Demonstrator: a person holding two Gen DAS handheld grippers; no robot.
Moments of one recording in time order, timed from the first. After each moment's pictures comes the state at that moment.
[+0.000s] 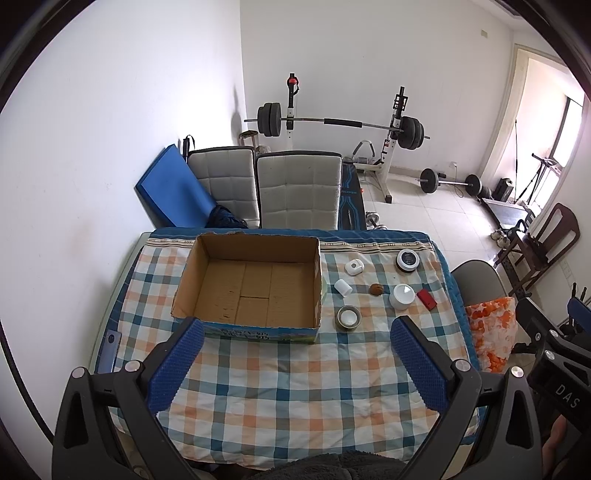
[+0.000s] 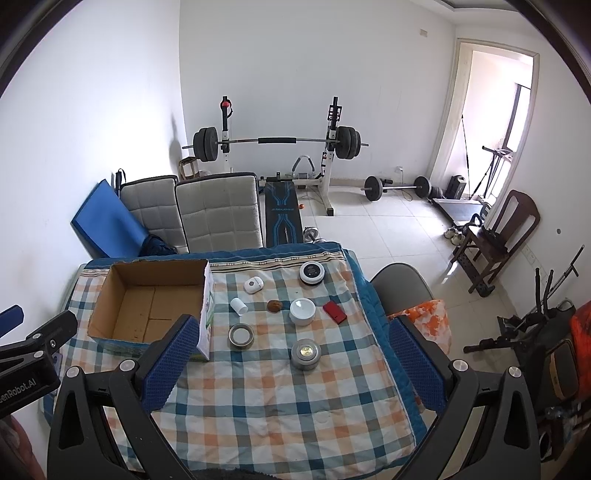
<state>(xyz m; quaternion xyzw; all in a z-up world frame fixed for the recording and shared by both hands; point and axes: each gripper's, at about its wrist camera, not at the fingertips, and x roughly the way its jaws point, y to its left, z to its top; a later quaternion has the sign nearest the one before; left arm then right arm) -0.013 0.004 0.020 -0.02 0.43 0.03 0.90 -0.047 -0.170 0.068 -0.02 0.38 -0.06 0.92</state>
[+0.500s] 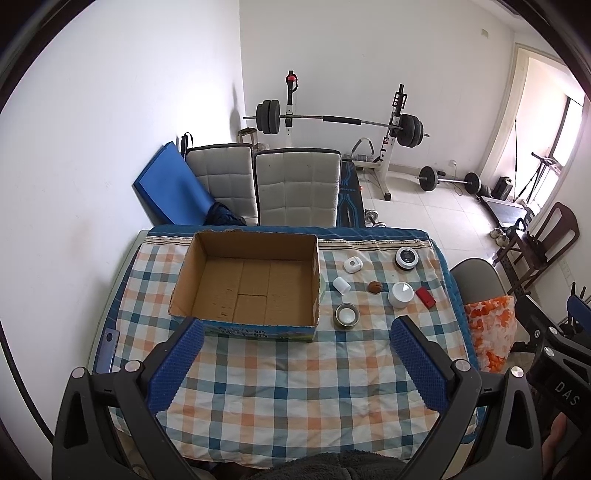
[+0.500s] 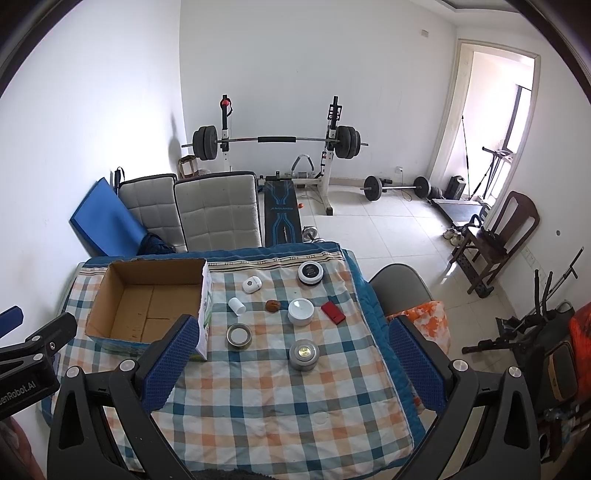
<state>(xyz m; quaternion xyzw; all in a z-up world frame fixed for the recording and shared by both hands) -0.015 0.004 0.019 -0.02 0.43 0.03 0.90 -0.047 -0.171 0.067 -0.02 0.38 -0.06 0.92</state>
